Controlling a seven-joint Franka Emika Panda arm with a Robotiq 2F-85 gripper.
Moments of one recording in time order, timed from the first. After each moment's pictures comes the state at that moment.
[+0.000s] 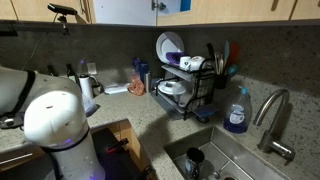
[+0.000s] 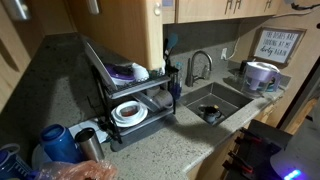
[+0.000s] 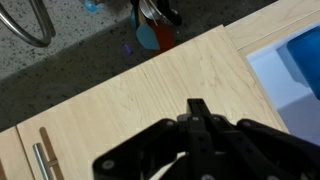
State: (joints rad) arm -0.18 -1.02 0.05 -2.47 0.13 2.60 0.39
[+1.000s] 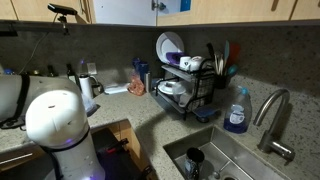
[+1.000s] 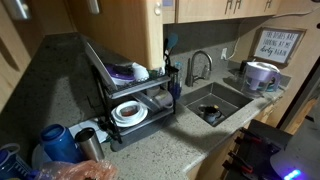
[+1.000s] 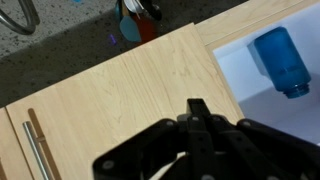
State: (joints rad) arm -0.15 -1.17 0.08 -2.47 0.13 2.53 0.38
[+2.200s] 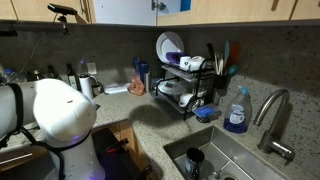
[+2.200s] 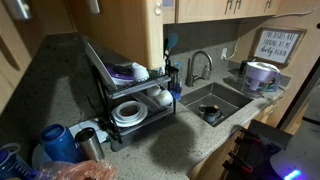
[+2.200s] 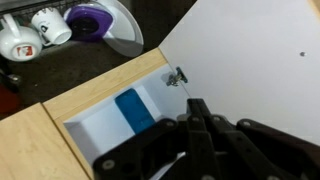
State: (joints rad) arm 0.16 -1.36 0.28 -2.47 0.50 2.43 0.40
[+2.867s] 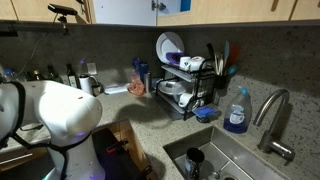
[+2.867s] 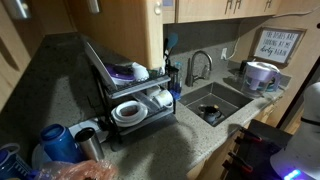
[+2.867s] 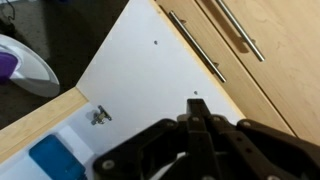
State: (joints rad) arm 0.38 -1.24 0.41 -2.44 0.72 2.65 0.39
